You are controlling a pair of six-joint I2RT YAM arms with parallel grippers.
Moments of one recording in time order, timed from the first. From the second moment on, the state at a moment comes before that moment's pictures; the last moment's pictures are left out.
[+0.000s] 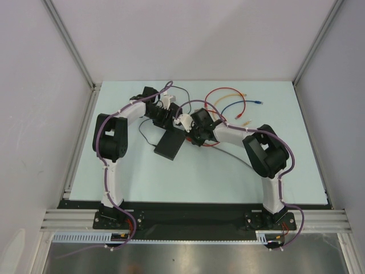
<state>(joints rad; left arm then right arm) -0.25 2.19 1.64 -0.62 0.60 0.19 0.67 2.03 1.36 -0.26 -0.17 -0.35</state>
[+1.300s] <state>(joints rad) -0.25 2.18 1.61 -0.56 0.61 0.17 0.64 1.99 1.24 -0.08 -0.29 -0.34</state>
